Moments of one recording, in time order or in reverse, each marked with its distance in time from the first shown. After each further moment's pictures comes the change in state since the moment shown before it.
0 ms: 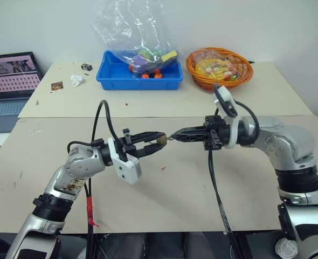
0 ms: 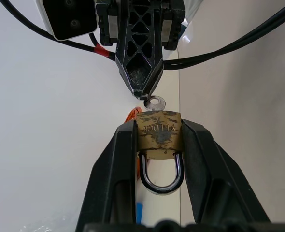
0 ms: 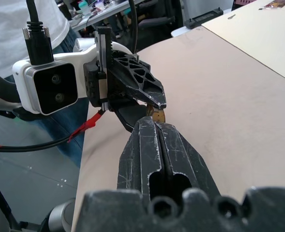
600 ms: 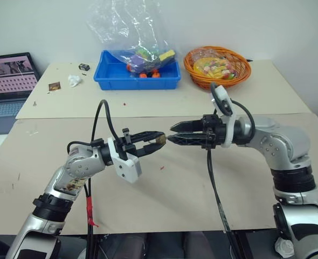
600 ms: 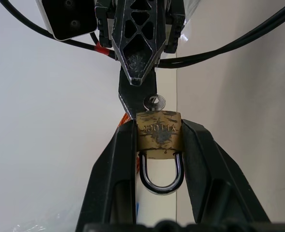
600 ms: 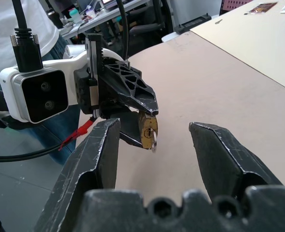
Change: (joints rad) left arm 0.002 -0.001 0.000 -0.002 -0.001 0.009 0.000; right arm -0.001 0.030 -0.008 0.006 -0.015 -0.001 -0.026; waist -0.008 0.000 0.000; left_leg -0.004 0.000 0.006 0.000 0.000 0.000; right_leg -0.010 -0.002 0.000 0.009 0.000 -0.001
